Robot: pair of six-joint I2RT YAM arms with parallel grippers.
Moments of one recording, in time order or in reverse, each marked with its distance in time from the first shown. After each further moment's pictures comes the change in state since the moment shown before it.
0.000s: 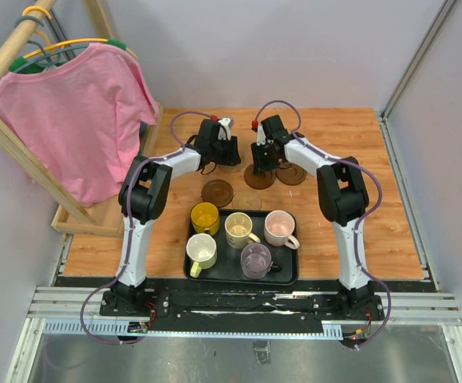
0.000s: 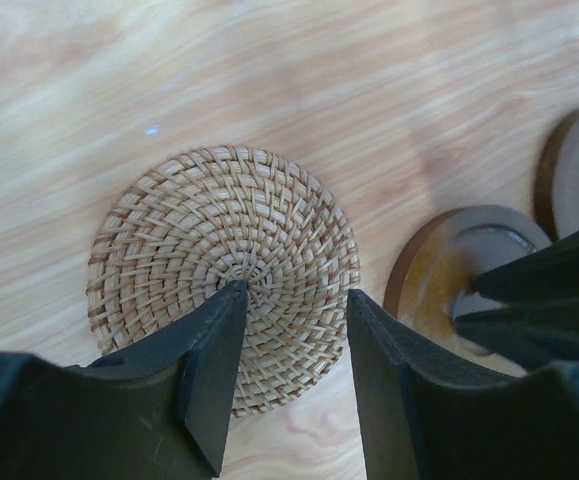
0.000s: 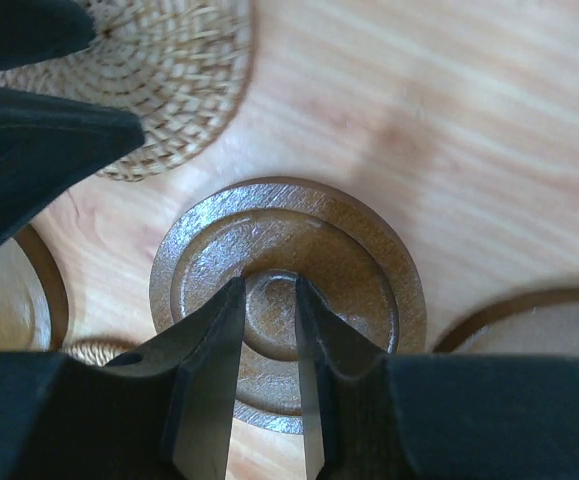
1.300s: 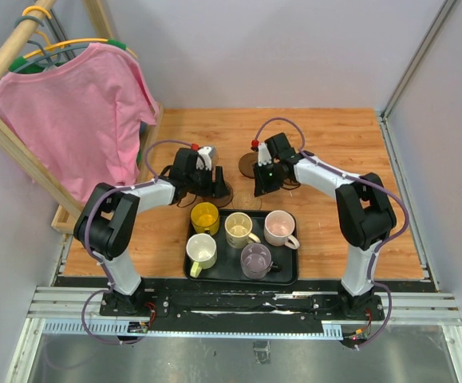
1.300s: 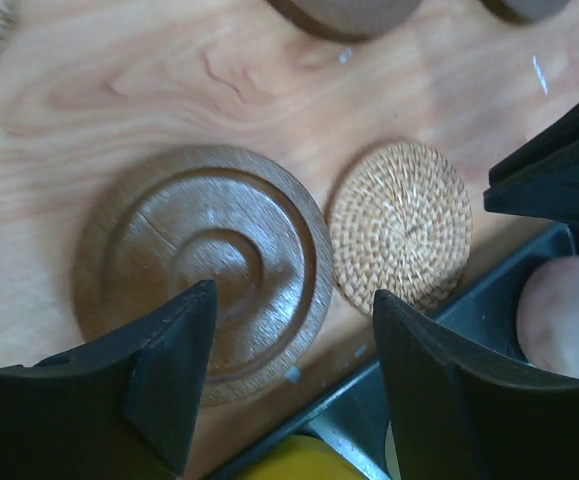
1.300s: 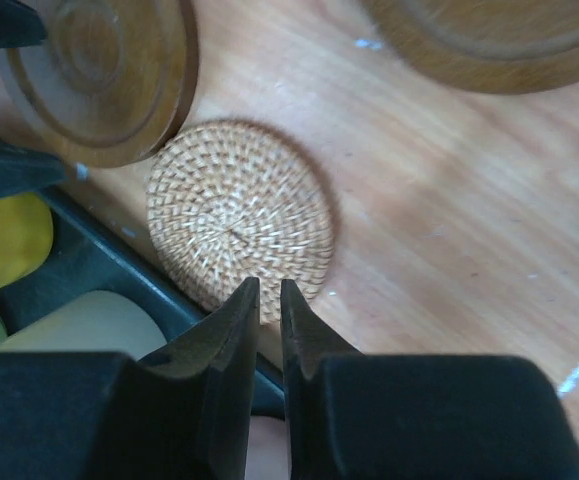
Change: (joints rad) left arm 0.034 -0.506 -0.648 0.118 0.124 -0.047; right arm 0.053 -0.311 -0.359 0.045 -0.133 -0.004
